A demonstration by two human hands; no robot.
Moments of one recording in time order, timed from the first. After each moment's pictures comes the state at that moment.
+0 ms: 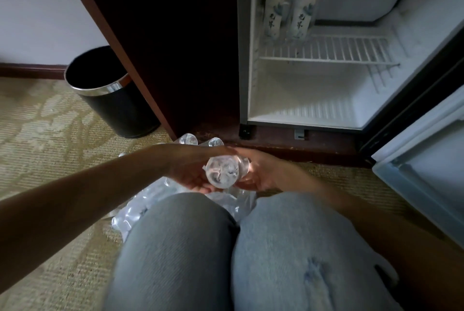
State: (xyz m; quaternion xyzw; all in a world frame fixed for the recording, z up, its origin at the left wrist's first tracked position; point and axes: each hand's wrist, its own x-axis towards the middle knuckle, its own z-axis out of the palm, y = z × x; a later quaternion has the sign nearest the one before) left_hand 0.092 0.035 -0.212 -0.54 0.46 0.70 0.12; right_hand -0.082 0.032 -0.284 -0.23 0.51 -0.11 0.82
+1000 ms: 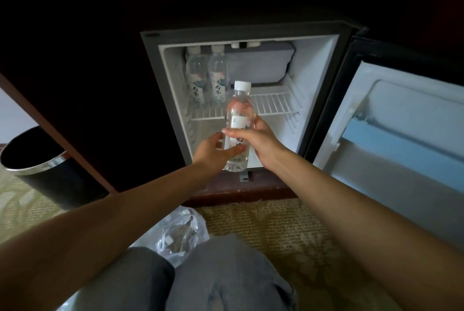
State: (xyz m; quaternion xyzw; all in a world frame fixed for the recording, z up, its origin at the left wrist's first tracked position) left_hand -0.082 -0.005 -0.167 -0.60 0.64 0.41 -0.25; right_hand -0.209 -0.015 -0.170 -0.39 0.52 -0.51 0.56
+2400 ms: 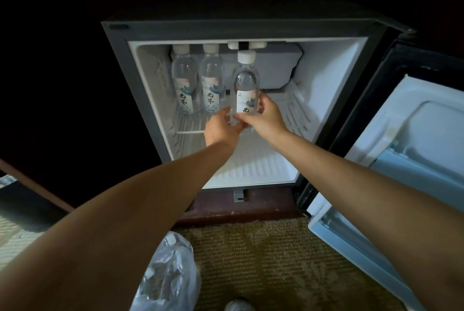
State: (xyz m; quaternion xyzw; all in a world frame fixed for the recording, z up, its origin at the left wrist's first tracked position) left_hand -0.147 -0.139 -0.203 -0.63 0.62 0.31 -0.36; right_hand -0.258 -0.136 -0.195 -0.50 0.62 -0.50 0.33
